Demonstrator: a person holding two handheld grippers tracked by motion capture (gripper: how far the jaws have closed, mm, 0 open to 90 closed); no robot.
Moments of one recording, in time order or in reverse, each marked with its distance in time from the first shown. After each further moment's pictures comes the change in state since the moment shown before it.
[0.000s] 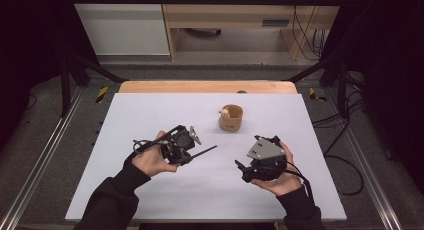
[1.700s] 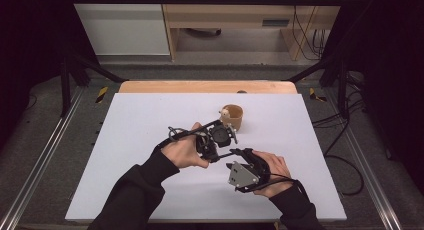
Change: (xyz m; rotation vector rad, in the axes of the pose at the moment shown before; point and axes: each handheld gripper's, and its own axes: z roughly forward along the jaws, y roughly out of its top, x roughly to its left) left arm -0.037 0.085 -0.010 0.094 -0.047 0.149; right arm 0.038 0.003 0.011 -0.049 0.019 -0.552
